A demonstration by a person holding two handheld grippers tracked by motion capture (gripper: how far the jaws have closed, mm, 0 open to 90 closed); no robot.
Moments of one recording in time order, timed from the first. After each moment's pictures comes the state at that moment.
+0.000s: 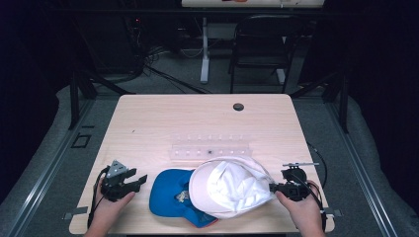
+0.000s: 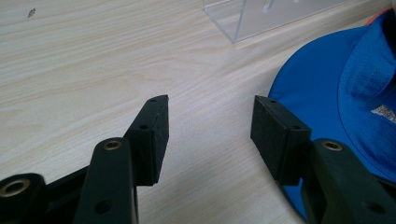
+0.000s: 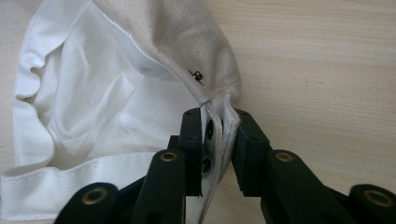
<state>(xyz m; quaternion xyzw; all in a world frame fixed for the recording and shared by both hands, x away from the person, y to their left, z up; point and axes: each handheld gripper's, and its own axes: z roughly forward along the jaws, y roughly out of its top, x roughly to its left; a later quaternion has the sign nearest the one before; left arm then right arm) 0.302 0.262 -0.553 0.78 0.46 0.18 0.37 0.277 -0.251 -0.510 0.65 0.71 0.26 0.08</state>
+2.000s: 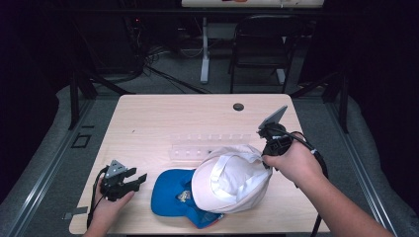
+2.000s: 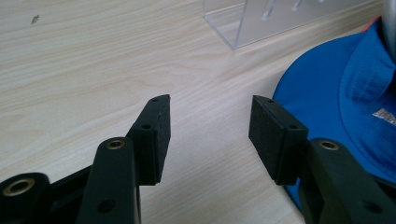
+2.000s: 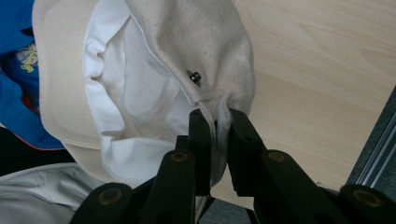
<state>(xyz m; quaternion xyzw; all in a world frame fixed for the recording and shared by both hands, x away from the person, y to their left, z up) 0.302 0.264 -0.552 0.78 0.46 0.18 0.38 0.339 -0.184 -0.379 0.60 0.80 0.07 0.04</state>
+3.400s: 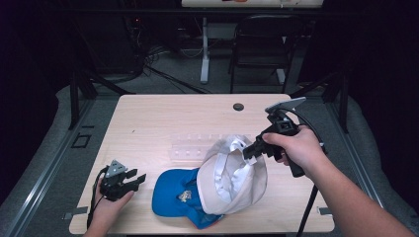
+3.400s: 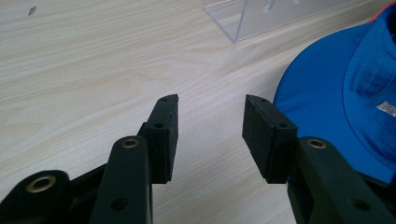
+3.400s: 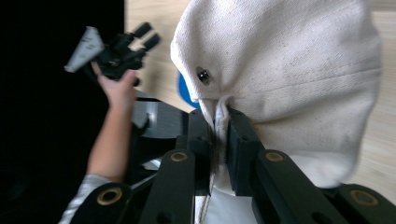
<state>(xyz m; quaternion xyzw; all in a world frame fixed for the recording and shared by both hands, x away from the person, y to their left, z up) 0.302 0.265 -0.551 0.79 0.46 0.17 0.37 0.347 -0.199 -0.342 0.63 0.69 0.26 -0.26</state>
